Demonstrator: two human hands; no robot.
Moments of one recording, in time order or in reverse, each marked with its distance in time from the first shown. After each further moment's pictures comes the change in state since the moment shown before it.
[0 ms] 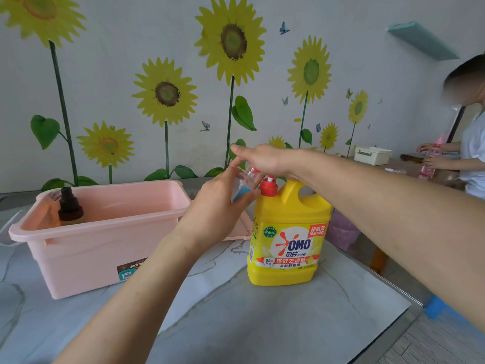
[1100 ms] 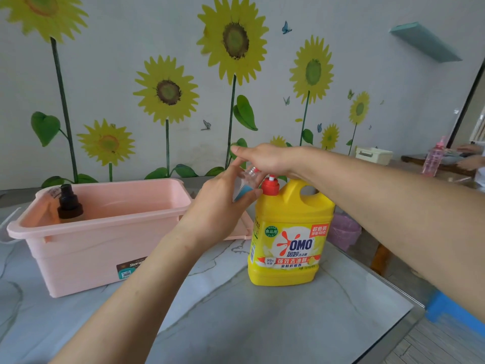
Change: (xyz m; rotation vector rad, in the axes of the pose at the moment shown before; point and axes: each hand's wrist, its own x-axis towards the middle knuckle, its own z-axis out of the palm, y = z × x) left_hand 0.000 -0.003 0.001 -0.004 -0.005 -0.009; right_hand 0.004 0.000 0.003 -0.044 -0.012 -0.007
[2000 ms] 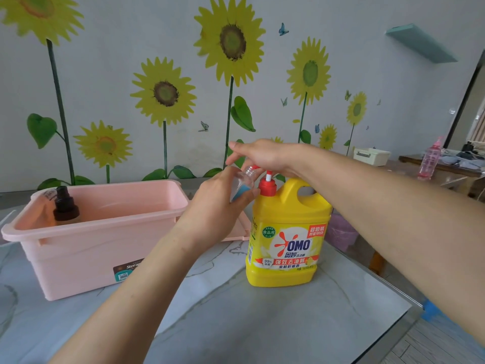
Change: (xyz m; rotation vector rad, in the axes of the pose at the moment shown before) left_hand -0.001 0.007 -0.001 0.002 -0.007 -0.033; right_hand 0.002 -0.003 -0.005 0.067 0.021 -0.016
